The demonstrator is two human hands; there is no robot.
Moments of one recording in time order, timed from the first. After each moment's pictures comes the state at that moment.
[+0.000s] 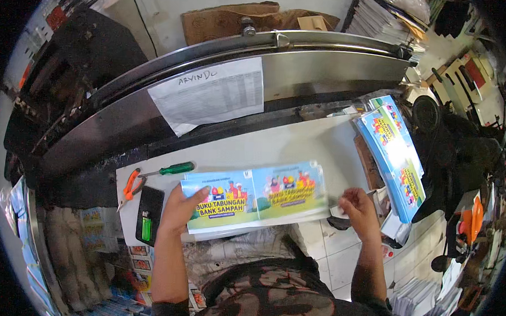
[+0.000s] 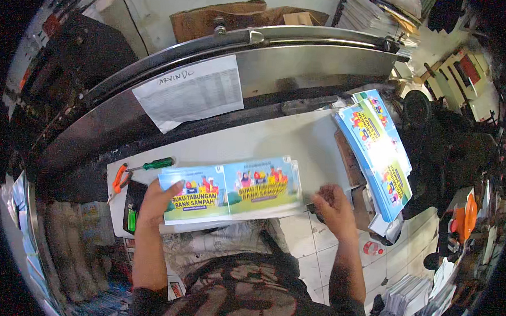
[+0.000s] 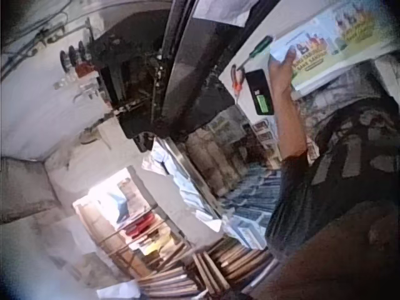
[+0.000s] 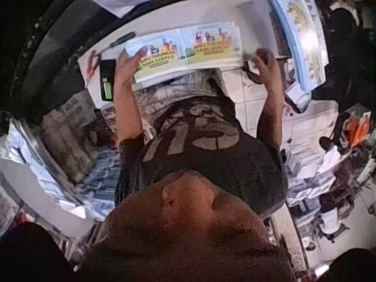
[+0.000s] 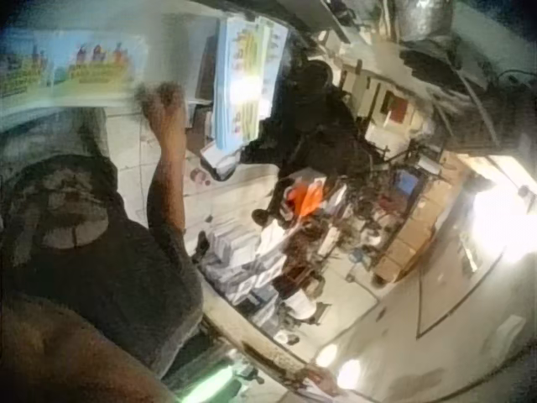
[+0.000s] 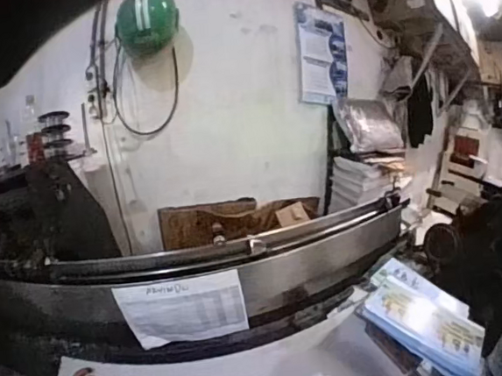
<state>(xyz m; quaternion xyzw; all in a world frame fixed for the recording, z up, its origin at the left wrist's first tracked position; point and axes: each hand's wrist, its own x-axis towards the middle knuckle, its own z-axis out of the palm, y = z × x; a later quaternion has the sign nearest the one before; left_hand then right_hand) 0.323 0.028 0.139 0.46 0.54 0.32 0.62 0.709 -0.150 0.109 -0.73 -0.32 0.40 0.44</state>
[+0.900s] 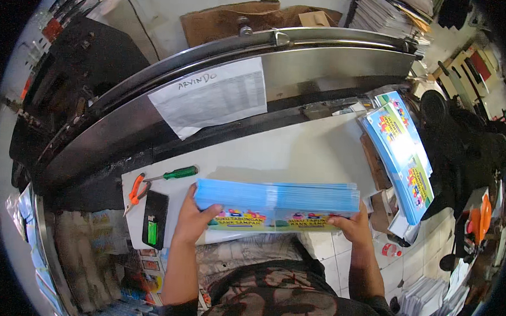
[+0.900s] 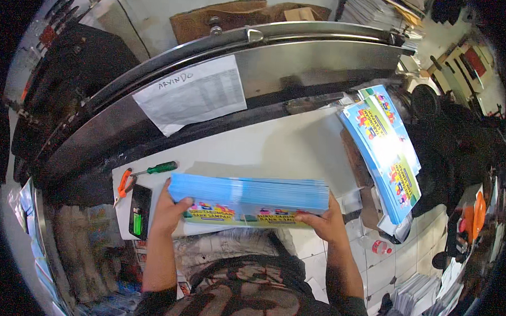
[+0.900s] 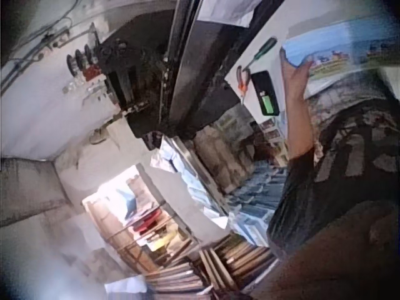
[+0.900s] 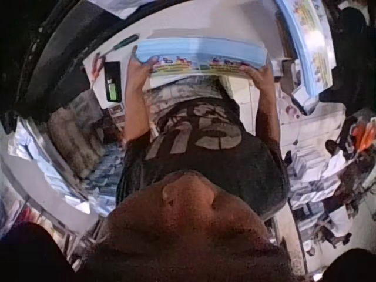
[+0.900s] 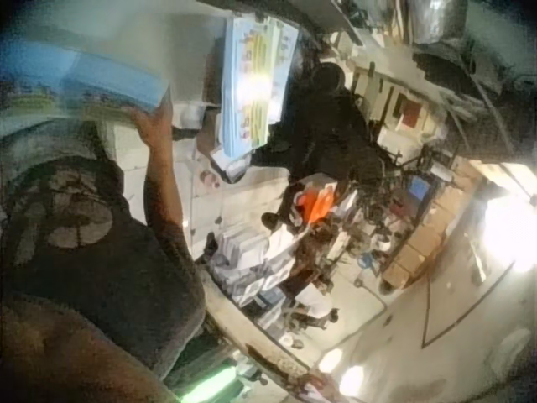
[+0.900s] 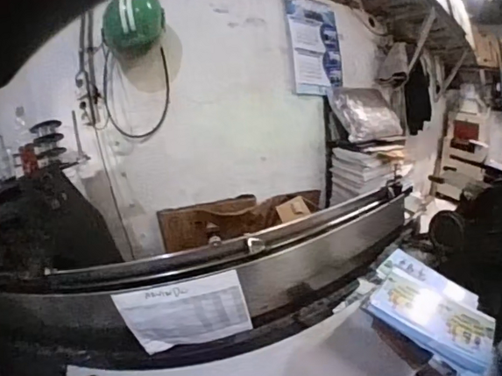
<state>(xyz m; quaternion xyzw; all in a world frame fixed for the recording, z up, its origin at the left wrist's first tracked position) 0.314 0.012 0.122 0.47 0.50 0.35 0.64 0.674 -0.132 0.103 -0.56 -0.36 0.50 0.55</state>
